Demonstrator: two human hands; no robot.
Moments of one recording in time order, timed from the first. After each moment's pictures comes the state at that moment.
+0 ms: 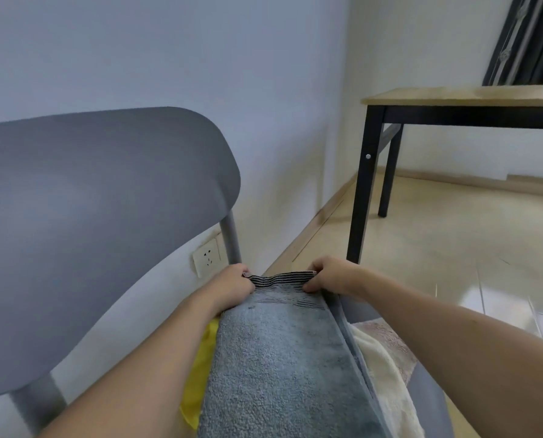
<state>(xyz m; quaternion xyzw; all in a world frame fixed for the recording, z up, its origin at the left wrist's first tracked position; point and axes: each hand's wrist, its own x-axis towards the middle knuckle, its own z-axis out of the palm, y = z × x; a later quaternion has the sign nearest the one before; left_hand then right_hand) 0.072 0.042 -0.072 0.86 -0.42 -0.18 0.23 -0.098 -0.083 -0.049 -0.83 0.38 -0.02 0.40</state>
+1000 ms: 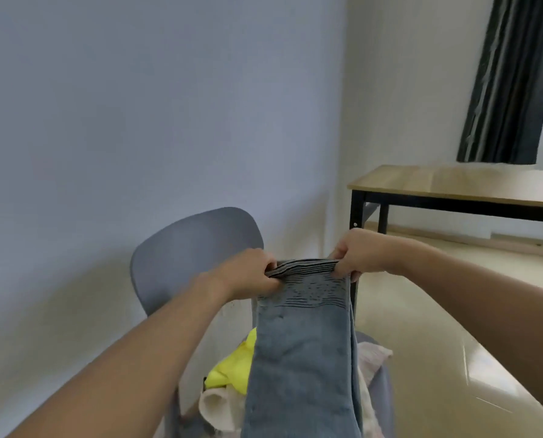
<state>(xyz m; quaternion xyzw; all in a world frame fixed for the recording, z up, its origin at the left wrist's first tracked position) -0.041 0.173 0.150 0.78 -0.61 -0.02 0.16 -0.216 0.040 0.190 -0.92 0.31 -0.03 0.24</state>
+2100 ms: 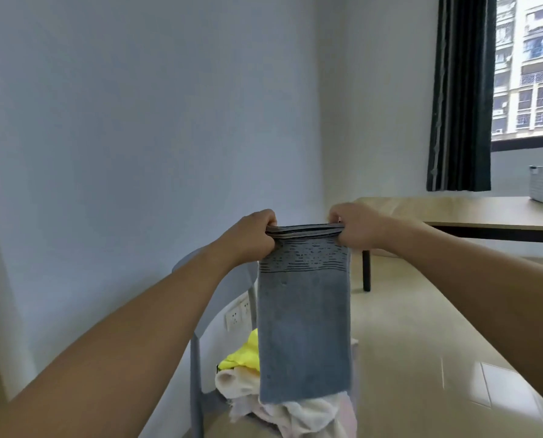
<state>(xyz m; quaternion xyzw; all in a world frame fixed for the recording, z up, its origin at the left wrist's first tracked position) -0.180 0.291 0.286 0.76 -0.58 0.04 0.28 -0.355 0.169 0.300 -0.93 0.31 -0.18 0.07</state>
